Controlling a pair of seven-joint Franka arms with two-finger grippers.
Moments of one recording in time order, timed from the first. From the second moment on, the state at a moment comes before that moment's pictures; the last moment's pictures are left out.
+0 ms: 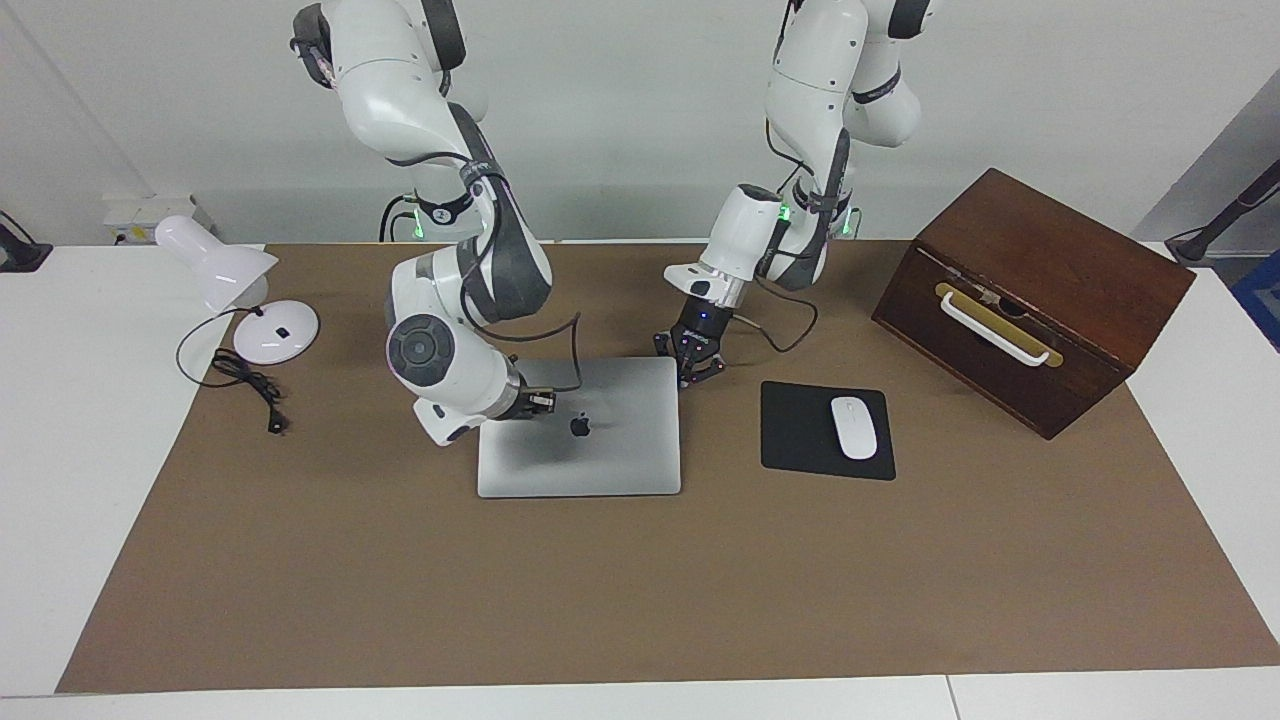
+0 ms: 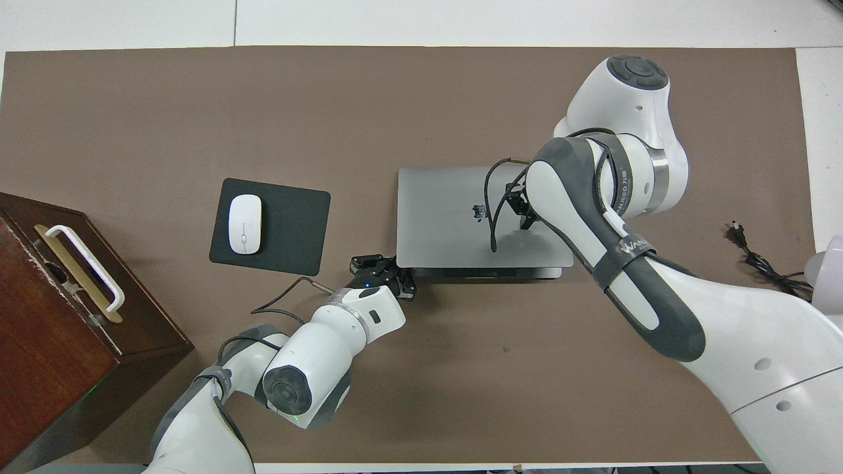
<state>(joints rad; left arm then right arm) -0.65 0.28 -0.07 -2.48 -0.10 3.49 -0.10 0.22 0.50 0.05 -1.56 0.23 1.78 0.37</state>
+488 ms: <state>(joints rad) -0.65 0.28 -0.07 -2.48 -0.10 3.49 -0.10 0.22 0.50 0.05 -1.60 0.24 1.83 0.37</state>
